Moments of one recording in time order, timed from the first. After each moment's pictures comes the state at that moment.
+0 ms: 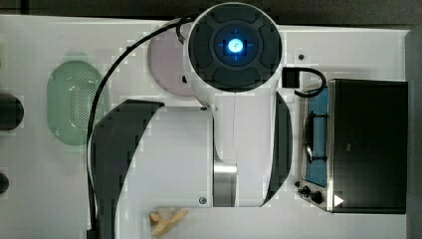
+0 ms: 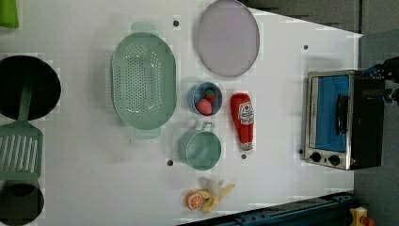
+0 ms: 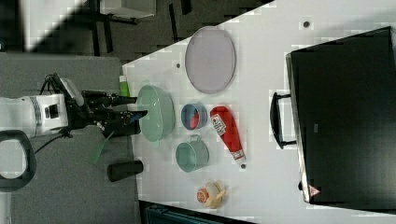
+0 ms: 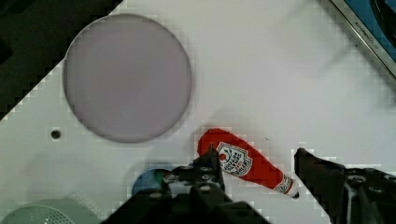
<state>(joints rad) 0.01 -0.02 -0.01 -1.78 -0.02 0.19 0.00</state>
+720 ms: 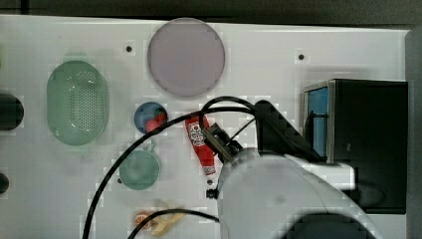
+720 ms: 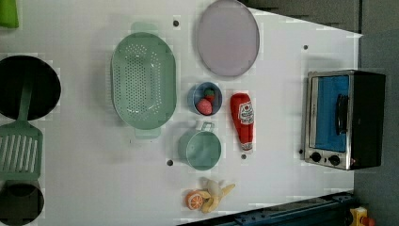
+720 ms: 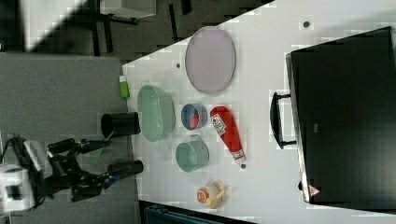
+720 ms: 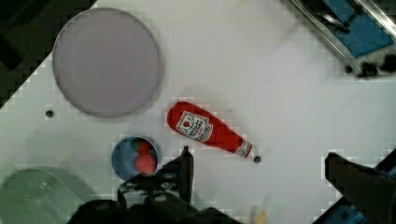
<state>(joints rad) -0.02 -0.38 -0.04 -1.96 -0.01 0.09 -0.06</state>
